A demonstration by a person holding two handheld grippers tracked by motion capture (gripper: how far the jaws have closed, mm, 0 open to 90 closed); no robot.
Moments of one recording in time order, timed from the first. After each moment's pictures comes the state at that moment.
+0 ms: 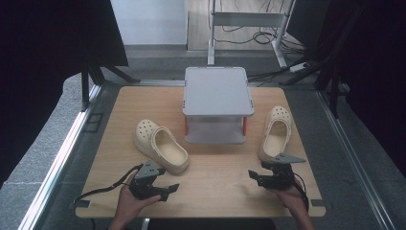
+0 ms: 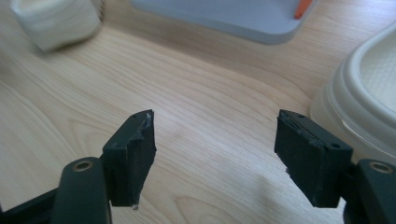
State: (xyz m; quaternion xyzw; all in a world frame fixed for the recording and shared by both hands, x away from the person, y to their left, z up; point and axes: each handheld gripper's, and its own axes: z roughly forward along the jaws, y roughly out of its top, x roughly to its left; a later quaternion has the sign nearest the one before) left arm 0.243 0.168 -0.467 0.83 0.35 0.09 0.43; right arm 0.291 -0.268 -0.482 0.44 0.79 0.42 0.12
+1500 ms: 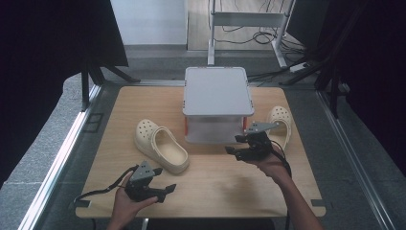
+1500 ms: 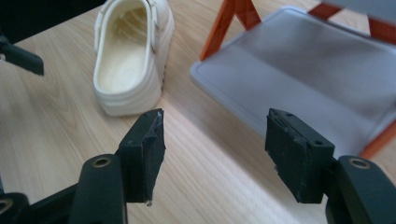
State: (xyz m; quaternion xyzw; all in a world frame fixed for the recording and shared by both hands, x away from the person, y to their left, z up) left arm 0.234 0.174 -0.460 0.82 0.36 0.11 0.43; right arm 0.344 -0.189 -0.399 0.32 0.84 0.43 0.11
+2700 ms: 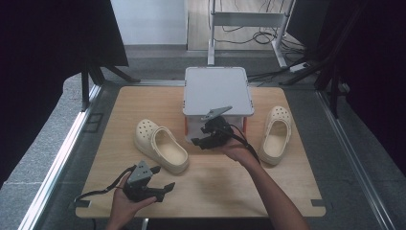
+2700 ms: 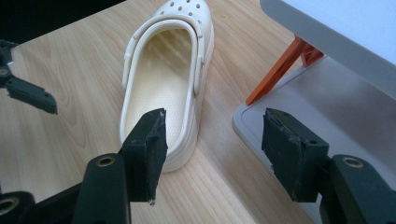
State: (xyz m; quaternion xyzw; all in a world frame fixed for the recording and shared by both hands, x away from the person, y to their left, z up) left arm 0.231 0.178 -0.457 0.81 0.36 0.13 0.44; right arm 0.379 -0.082 -0.384 0.27 0.88 0.39 0.09
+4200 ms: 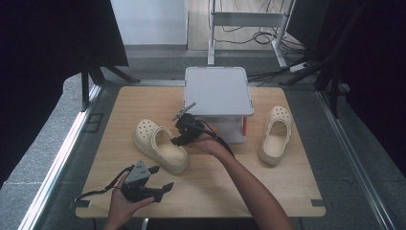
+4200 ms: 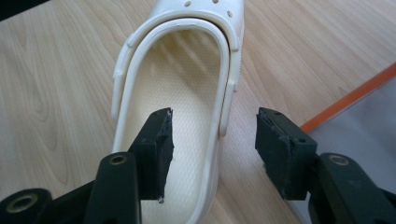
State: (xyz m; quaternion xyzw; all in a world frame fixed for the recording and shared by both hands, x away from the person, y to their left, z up) left arm 0.230 0.182 -0.453 0.81 0.35 0.13 0.44; right arm 0.414 0.002 -0.417 0.25 0.91 0.33 0.06
